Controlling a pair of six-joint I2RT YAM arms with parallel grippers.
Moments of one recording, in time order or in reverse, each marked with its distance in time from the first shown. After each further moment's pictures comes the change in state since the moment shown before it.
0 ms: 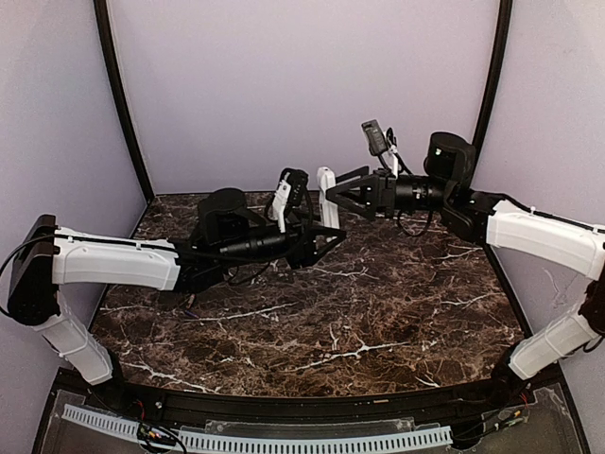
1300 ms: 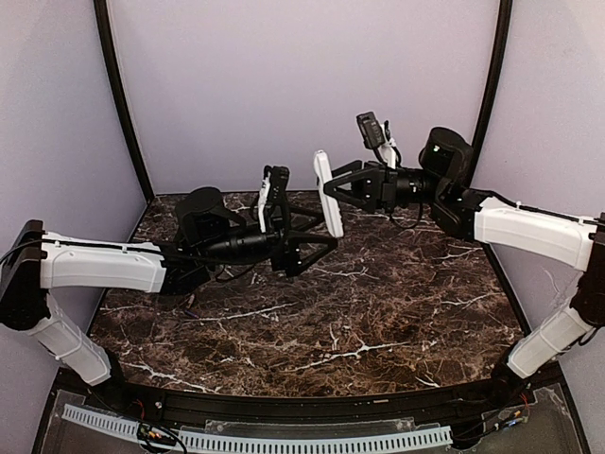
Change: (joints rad) left arm 0.034 -0.089 -0.083 0.087 0.195 -0.027; right arm -0.002 0.075 0.046 0.174 -0.156 0.094
